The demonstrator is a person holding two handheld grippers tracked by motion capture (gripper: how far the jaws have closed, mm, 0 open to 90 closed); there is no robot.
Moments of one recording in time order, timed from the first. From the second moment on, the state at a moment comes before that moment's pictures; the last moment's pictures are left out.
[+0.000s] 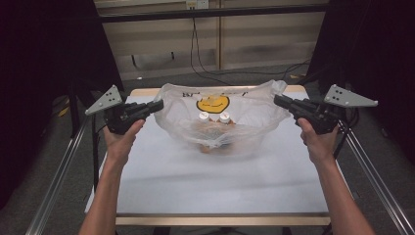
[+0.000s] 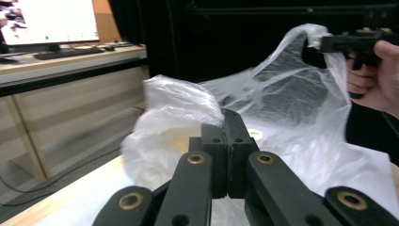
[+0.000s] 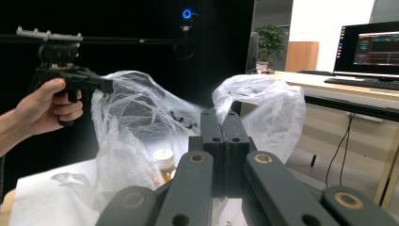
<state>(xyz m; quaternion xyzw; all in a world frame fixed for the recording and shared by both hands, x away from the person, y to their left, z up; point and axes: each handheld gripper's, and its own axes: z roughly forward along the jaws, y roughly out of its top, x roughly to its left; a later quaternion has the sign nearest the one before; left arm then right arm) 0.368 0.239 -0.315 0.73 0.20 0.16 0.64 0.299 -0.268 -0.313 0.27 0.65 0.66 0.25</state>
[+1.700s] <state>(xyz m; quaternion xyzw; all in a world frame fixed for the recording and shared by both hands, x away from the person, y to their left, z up) 0.403 0.278 -0.373 0.78 0.28 0.18 0.52 0.331 -0.288 -0.364 0.38 0.72 0.49 0.31</state>
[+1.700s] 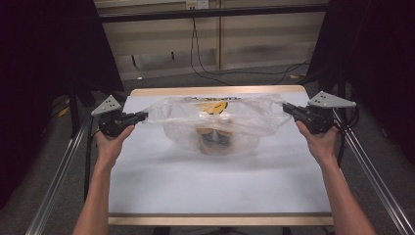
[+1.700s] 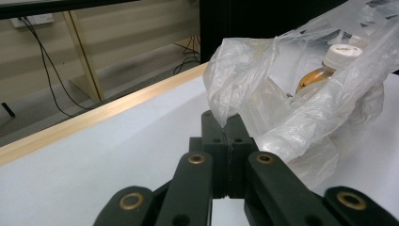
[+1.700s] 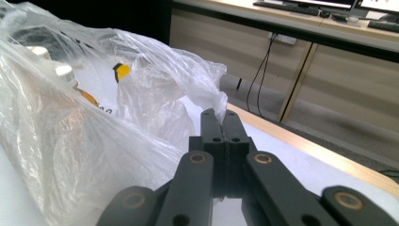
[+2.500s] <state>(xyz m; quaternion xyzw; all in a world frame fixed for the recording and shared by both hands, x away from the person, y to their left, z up) 0.411 0.273 -0.394 0.82 0.29 0.17 0.46 0.346 -0.284 -0.393 0.40 0.76 0.44 0.28</state>
